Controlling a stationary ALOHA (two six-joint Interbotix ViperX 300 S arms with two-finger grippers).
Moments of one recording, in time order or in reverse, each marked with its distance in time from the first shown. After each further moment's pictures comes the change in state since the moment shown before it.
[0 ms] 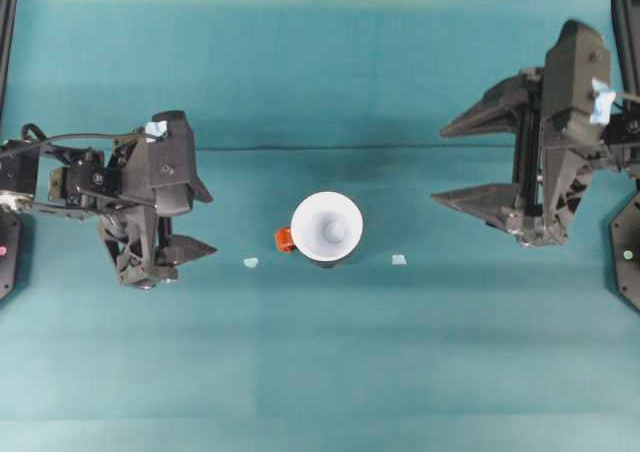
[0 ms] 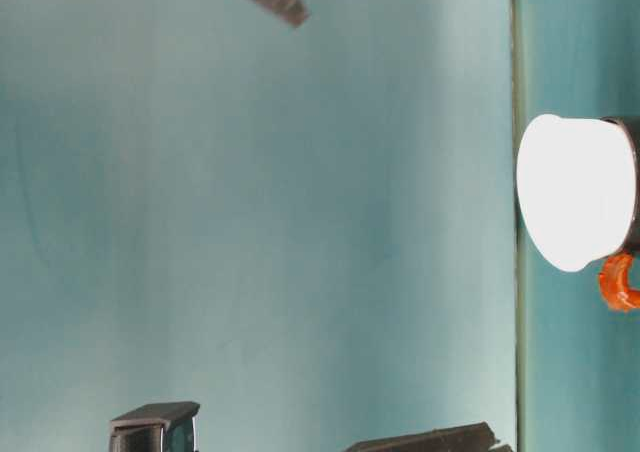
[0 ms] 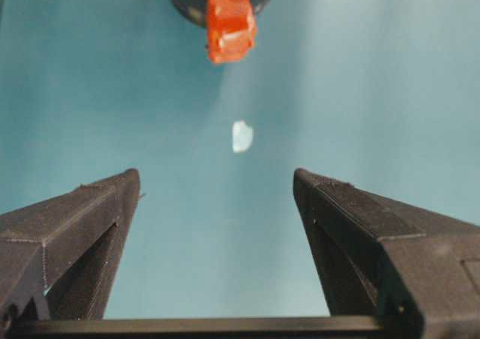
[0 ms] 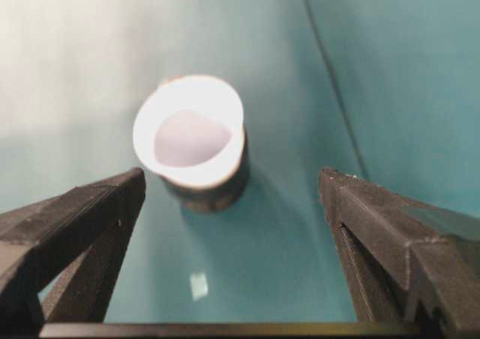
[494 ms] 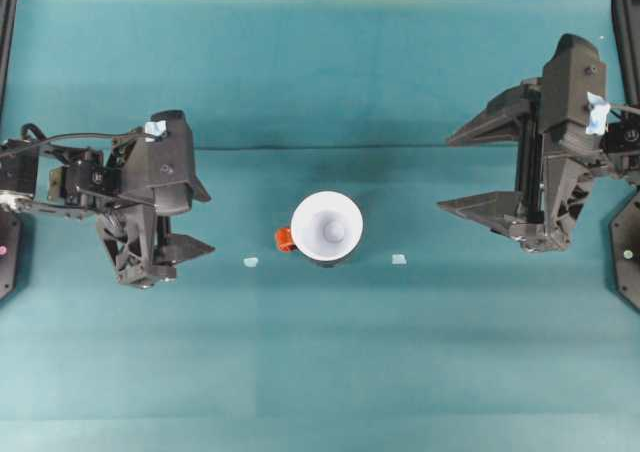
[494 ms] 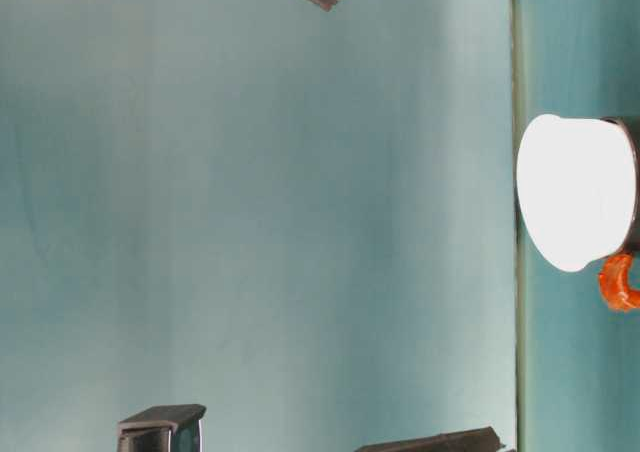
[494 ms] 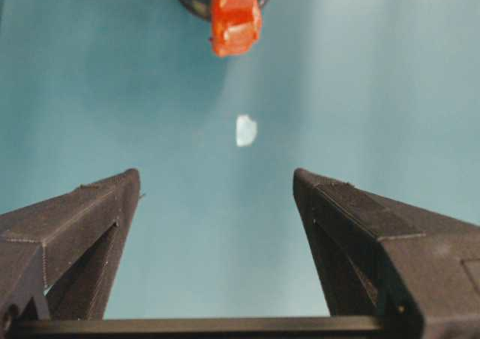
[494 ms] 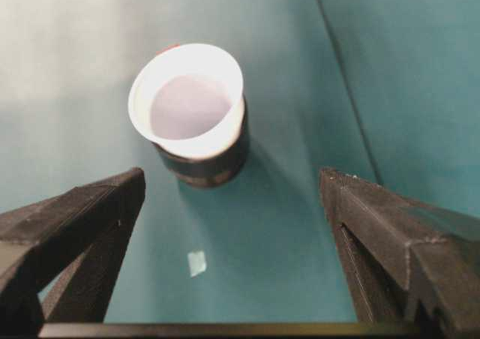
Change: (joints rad) left arm 0.002 -0.002 0.014 0.000 -0.002 0.000; right arm 0.000 -0.008 0.028 0.003 -0.003 0.000
